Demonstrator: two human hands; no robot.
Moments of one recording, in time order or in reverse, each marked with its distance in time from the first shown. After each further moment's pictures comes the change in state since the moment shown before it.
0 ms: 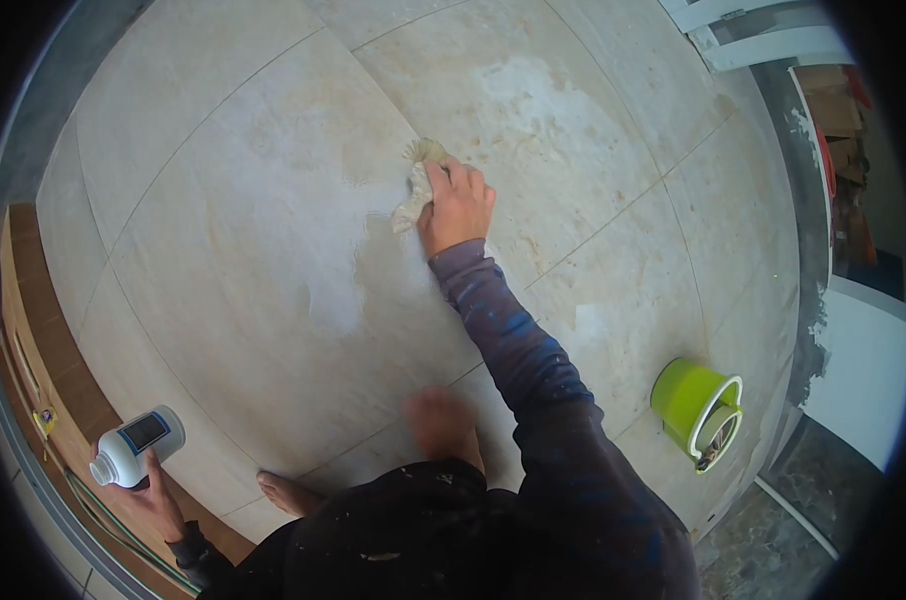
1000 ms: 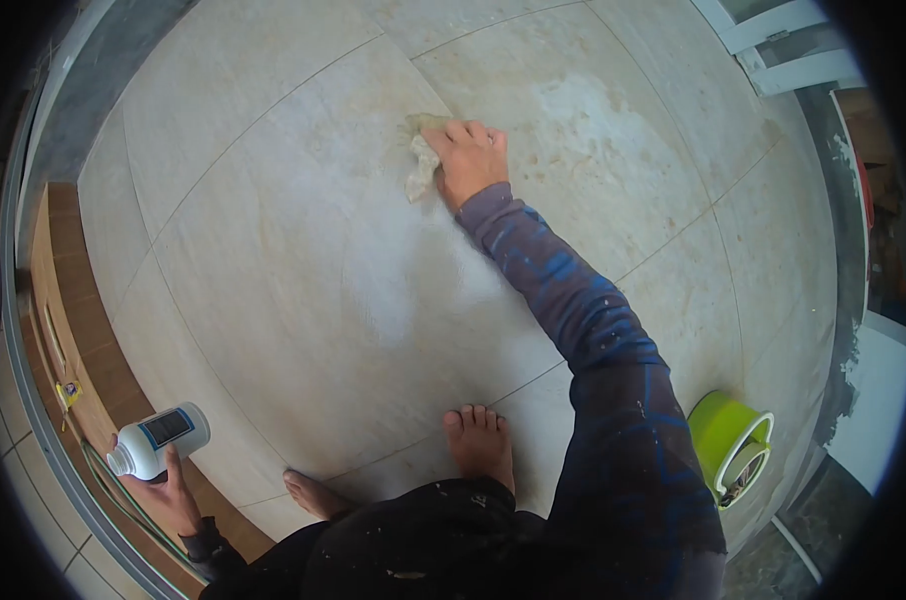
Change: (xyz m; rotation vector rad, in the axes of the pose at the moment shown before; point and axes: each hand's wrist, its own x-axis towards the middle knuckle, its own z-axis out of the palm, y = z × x) left_hand -0.001 0.009 -0.002 0.038 0.080 0.015; right_hand 0.071 0.012 0.090 0.244 -0.083 -0.298
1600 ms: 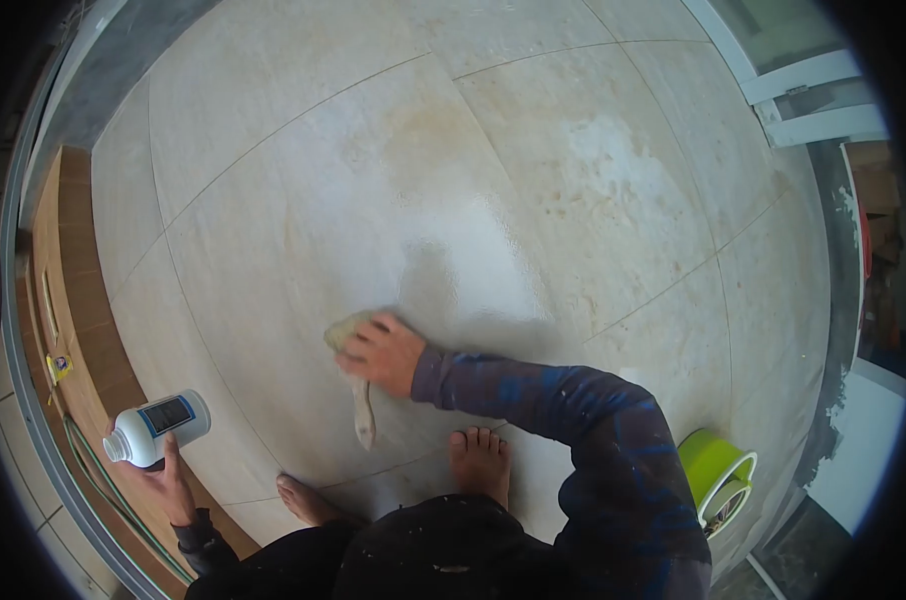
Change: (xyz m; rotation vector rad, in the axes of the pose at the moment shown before) left_hand -0.002 -0.016 0.004 -0.085 0.035 -0.025; right_hand -0.118 -0.181 -0.002 0.240 -0.369 -0.642
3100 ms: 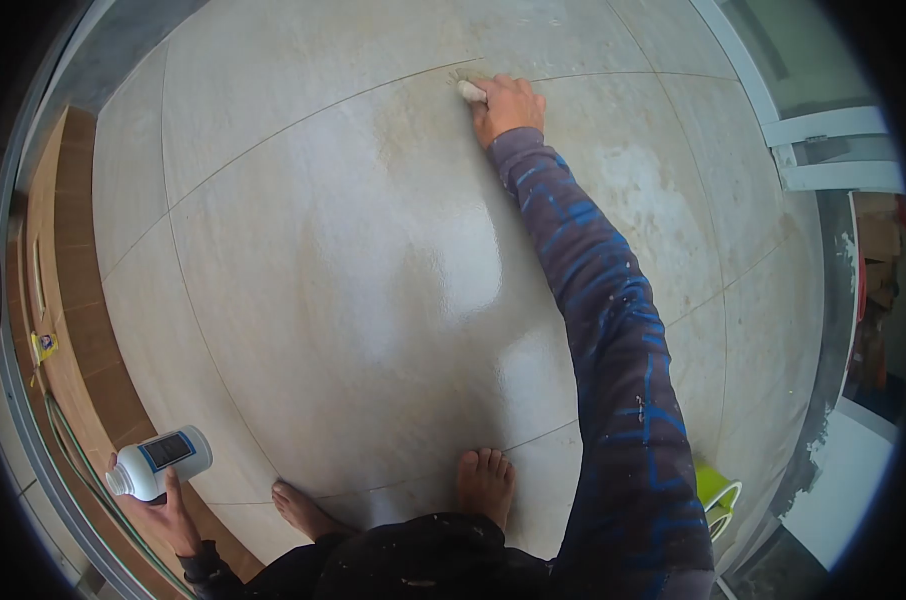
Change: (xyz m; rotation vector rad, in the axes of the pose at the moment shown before) left_hand -0.012 -0.032 -0.030 0.154 0.020 -0.133; right_hand 0.118 0.291 -0.099 -0.385 0.170 0.640
